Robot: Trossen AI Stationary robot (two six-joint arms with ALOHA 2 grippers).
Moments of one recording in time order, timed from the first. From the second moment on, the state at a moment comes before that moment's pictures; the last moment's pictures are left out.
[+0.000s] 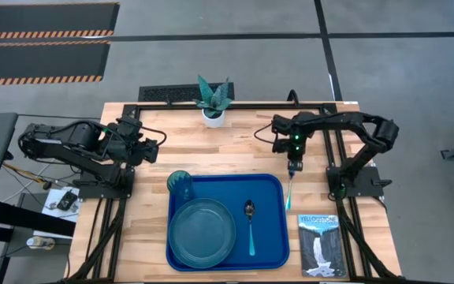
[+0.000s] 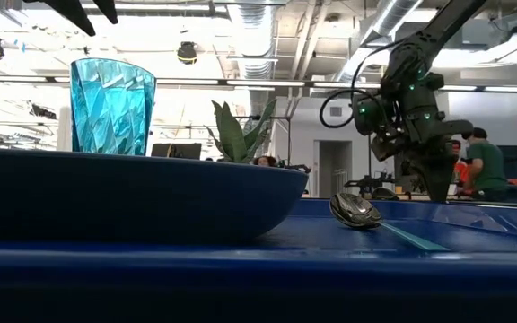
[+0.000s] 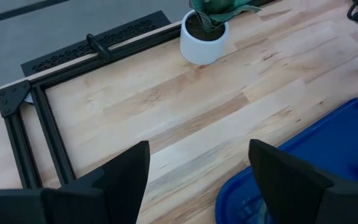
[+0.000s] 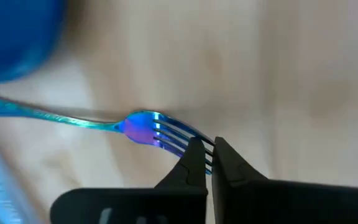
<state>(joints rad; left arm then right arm) -0.19 1.03 1.35 -1.54 -0.66 -1.20 -0.56 1.61 0.86 -0.95 -0.16 -0.41</state>
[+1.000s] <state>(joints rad) -0.19 1.03 1.35 -1.54 -0.68 -1.16 -0.62 1.40 1.29 -1.39 0.11 -0.34</state>
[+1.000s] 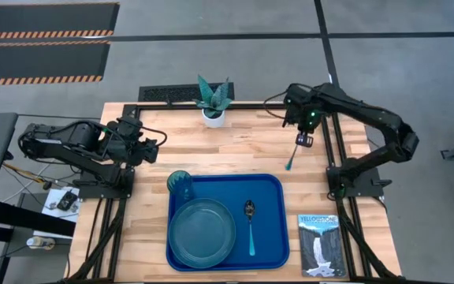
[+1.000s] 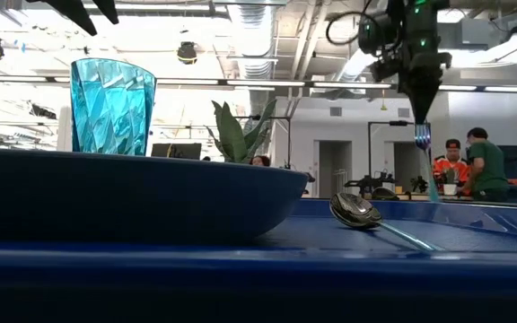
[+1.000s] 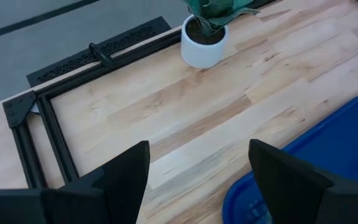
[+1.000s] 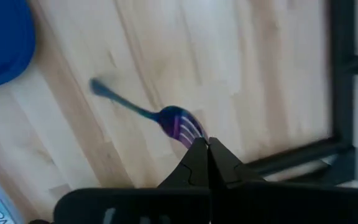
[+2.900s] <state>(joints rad) -0.19 1.03 1.35 -1.57 -0.67 -1.17 -0.03 1.65 1.20 -0.91 -0.58 -0.24</state>
